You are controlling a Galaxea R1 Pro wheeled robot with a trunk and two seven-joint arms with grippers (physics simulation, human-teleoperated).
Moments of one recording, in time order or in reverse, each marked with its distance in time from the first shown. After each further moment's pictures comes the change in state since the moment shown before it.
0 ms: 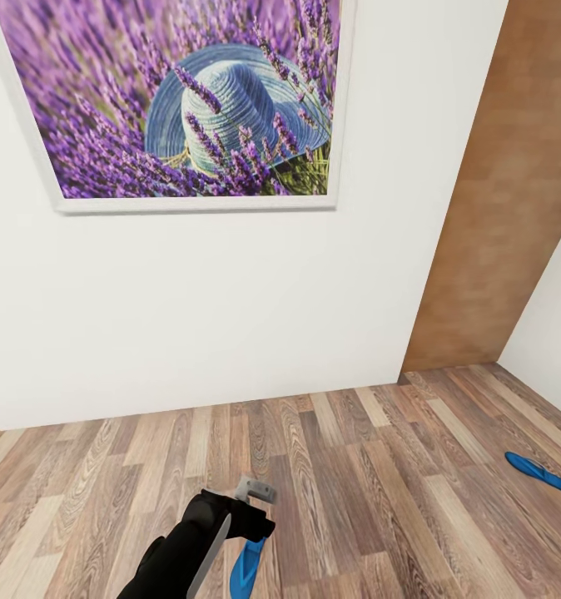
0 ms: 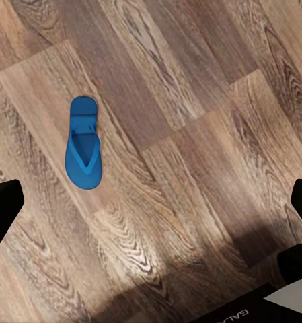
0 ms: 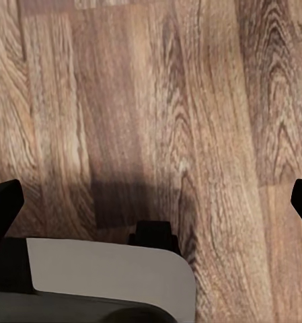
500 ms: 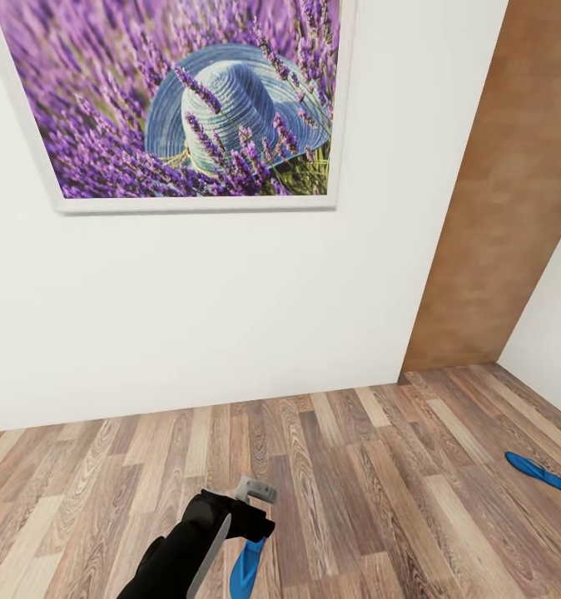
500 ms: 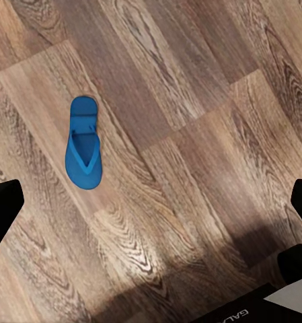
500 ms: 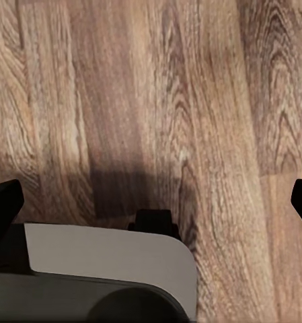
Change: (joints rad) left arm 0.000 0.000 0.000 0.000 0.000 0.000 0.000; right arm 0.000 0.001 0.000 0.084 -0.002 -0.084 -0.003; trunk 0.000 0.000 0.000
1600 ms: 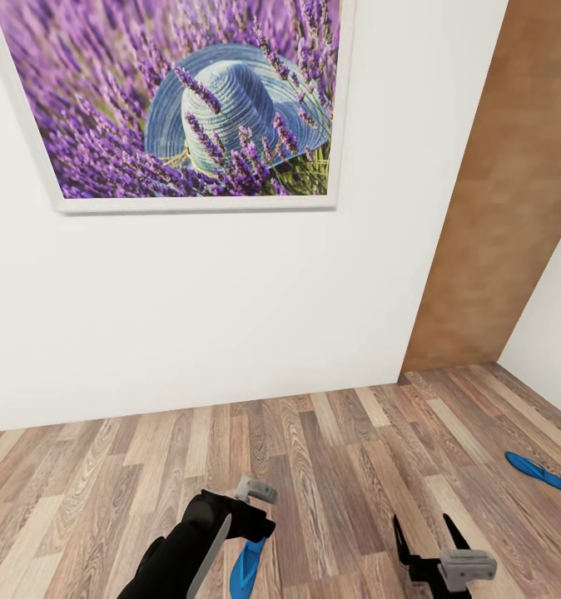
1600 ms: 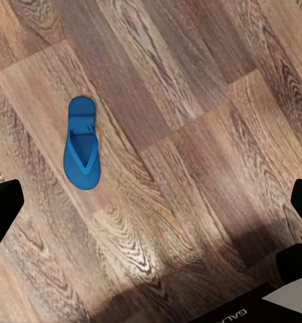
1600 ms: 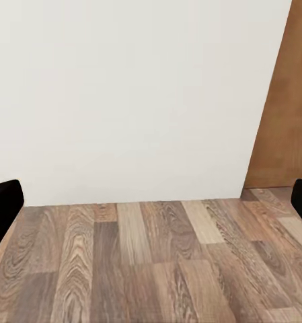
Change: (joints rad) left arm 0.001 -0.001 -0.001 0.000 0.001 -0.001 -0.003; right arm -0.002 -0.011 -0.064 -0.494 -0.003 -0.608 -0.013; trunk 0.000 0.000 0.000
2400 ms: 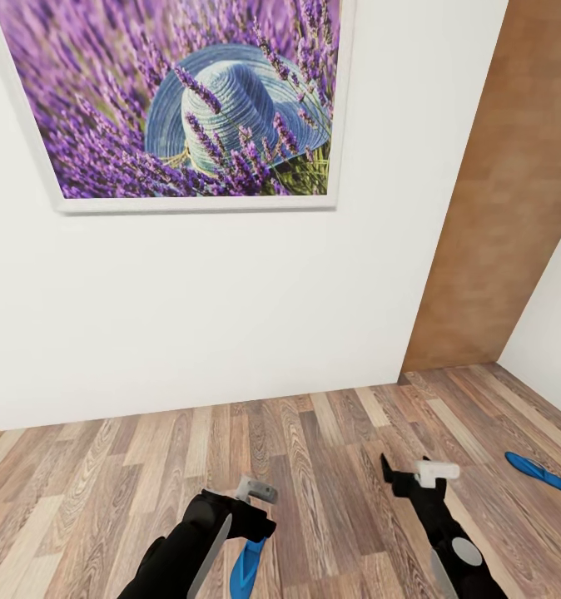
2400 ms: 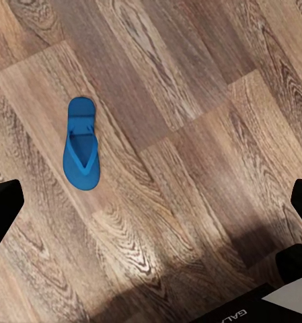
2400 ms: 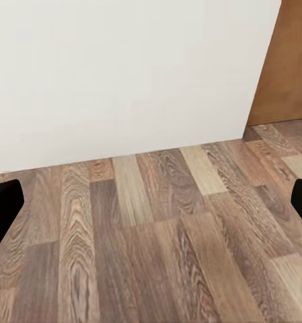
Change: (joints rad) left arm -0.001 -0.001 -0.002 0.000 0.000 -0.001 0.000; right arm -0.252 0.003 -0.024 -0.099 -0.041 0.627 0.002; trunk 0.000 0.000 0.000
